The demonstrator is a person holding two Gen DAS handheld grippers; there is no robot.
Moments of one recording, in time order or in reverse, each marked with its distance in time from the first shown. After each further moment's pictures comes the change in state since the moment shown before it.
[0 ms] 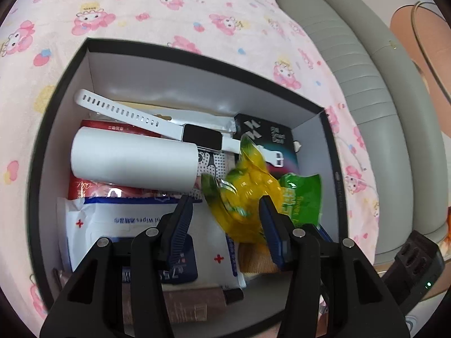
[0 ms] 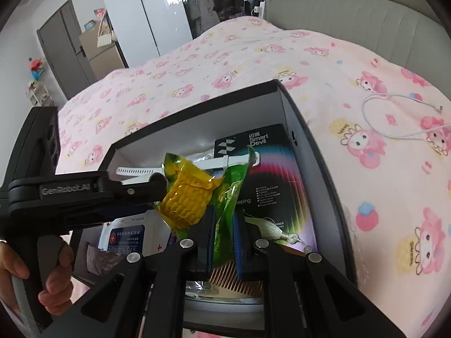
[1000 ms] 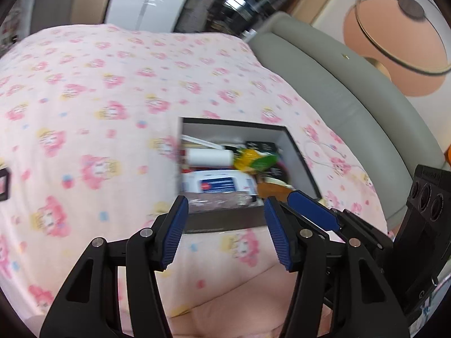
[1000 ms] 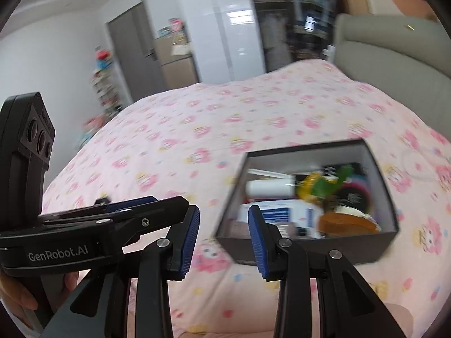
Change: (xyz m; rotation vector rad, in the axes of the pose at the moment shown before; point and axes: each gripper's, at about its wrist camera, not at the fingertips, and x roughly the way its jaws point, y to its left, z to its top) left arm -0.255 0.009 -0.138 0.182 -0.336 0.183; right arm -0.144 0.168 -0.048 -0.240 -0.110 0.272
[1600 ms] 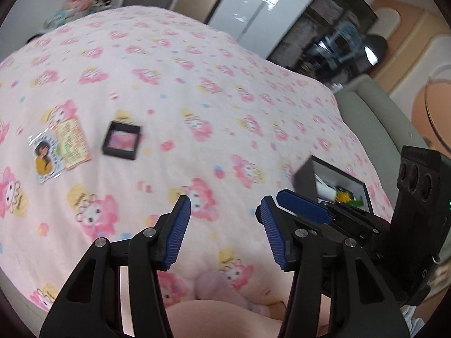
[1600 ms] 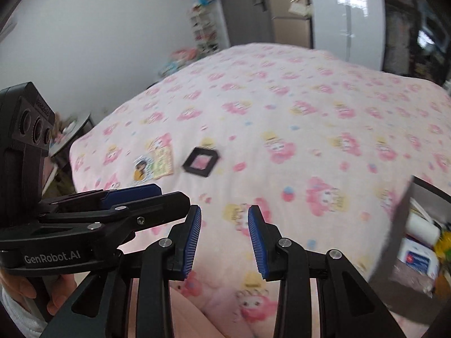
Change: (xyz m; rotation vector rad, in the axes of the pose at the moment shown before) left arm -0.103 0.247 -0.053 -0.391 -0.132 0.204; right arm 0.130 0.236 -0.006 -0.354 0.273 0.360
